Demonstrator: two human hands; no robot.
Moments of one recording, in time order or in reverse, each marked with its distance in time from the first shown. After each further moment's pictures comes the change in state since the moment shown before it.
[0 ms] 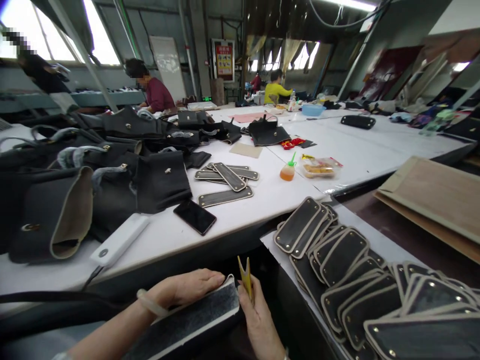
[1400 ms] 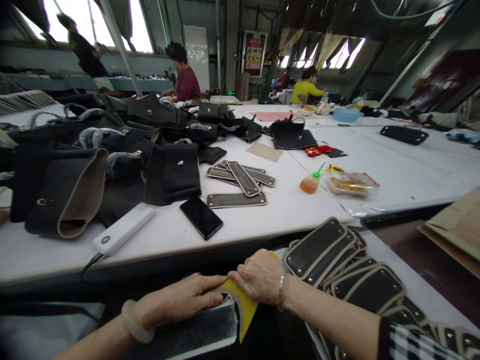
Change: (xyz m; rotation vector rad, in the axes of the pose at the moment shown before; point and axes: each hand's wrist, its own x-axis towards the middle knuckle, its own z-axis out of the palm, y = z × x) left_hand -0.015 0.021 -0.007 -0.158 0.186 -0.089; right_hand 0.115 -0.101 -0.020 -1.572 -0.665 -0.902
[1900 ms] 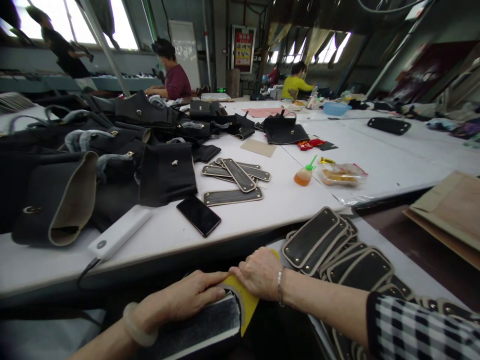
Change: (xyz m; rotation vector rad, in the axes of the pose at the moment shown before) left_hand 0.002 0.001 0.002 0.000 0.032 0.079; right_hand -0.005 -0.011 0.005 -0.008 -0.051 0.089
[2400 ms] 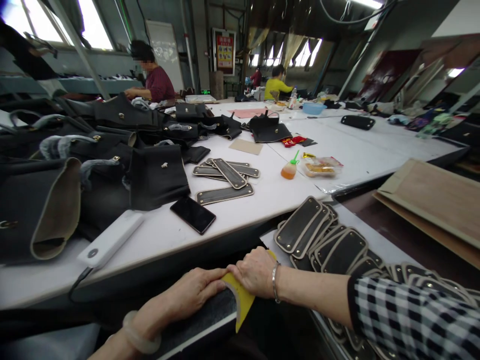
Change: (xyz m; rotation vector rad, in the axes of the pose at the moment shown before) left_hand -0.004 -0.012 0.012 0.067 0.033 0.030; right_hand -0.011 -0.025 0.002 0.047 -0.050 0.107
